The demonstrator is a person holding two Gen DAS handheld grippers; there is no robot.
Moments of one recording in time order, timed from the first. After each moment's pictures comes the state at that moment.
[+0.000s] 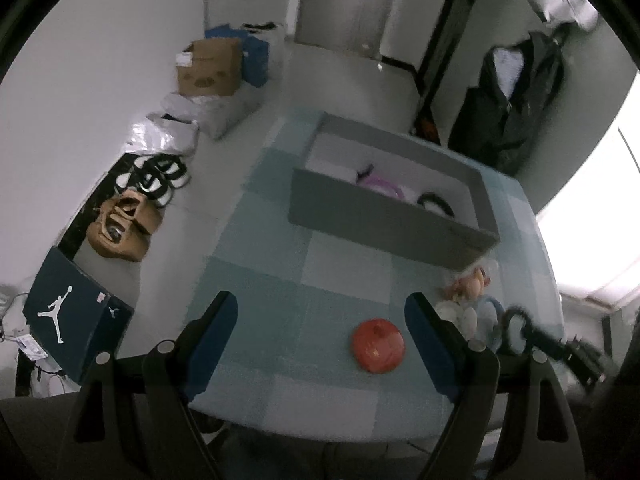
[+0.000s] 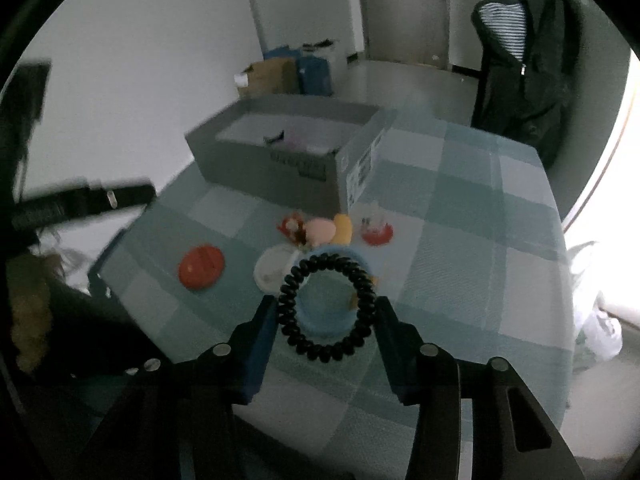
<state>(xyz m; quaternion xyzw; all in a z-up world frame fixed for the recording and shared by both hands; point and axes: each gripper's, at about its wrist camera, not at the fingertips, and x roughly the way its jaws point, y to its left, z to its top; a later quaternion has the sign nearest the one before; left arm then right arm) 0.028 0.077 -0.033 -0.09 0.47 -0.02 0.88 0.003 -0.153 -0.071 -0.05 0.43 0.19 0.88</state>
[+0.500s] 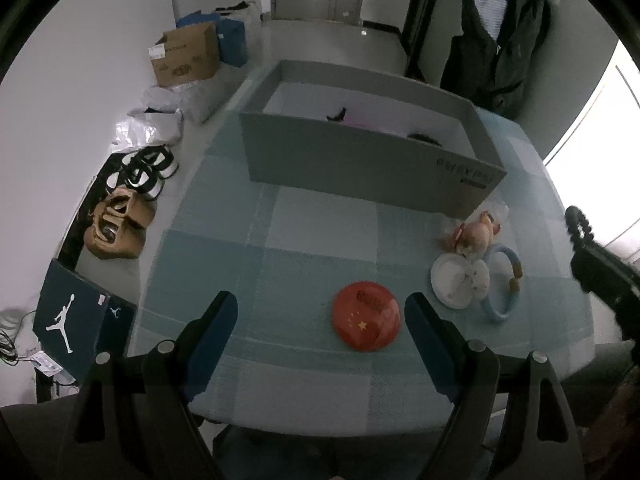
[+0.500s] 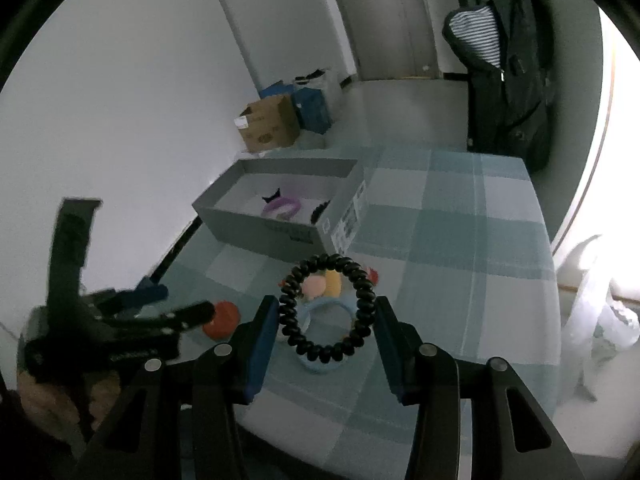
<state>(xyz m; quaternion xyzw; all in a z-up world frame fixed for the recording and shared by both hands) 0.032 0.051 -0.055 -0.04 0.52 -0.04 0.85 0.014 -0.178 -0.039 0.03 0.40 0.20 0.89</state>
